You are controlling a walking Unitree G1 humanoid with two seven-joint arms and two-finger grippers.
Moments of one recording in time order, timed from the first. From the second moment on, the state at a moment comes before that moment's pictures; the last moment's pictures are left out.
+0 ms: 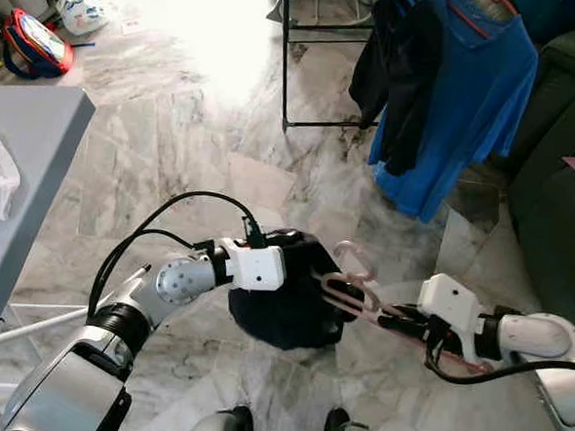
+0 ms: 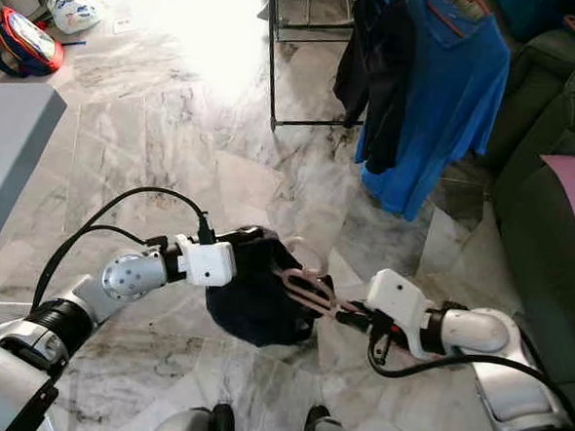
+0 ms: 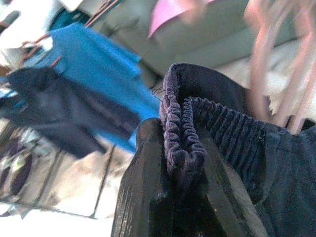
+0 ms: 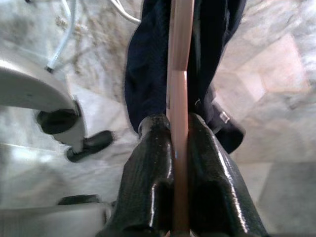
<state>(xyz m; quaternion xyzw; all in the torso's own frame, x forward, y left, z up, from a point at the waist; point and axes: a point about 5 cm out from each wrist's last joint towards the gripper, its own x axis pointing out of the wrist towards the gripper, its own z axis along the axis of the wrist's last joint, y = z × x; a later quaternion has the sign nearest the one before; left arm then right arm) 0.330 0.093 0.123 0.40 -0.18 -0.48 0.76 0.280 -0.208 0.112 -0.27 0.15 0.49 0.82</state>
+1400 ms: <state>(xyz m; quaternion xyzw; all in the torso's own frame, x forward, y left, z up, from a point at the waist) 0.333 0.100 0.114 0.43 -0.15 -0.44 0.77 0.235 -0.200 0.085 -0.19 0.14 0.44 0.87</state>
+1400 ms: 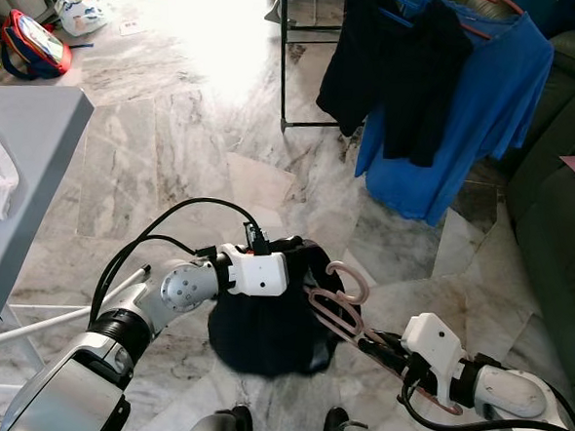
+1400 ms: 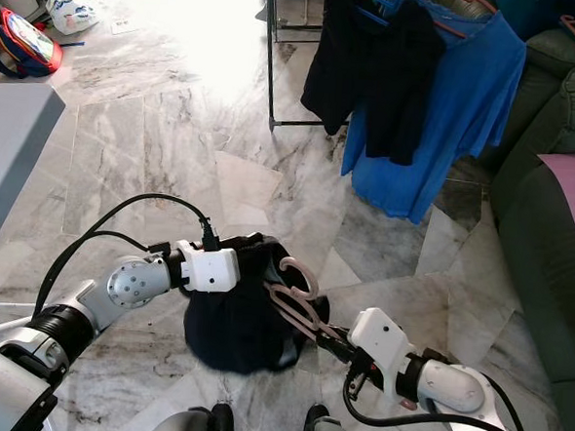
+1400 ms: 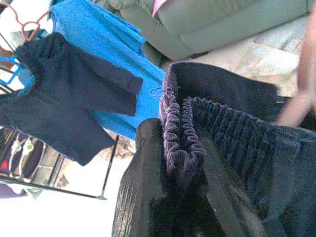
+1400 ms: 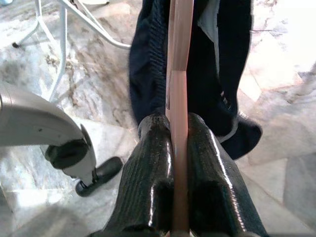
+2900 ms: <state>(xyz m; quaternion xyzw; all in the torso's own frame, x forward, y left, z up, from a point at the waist) 0.319 0.089 0.106 0.39 -0.15 -0.51 0.75 0.263 -0.190 0.100 -0.22 0.13 0.47 0.85</state>
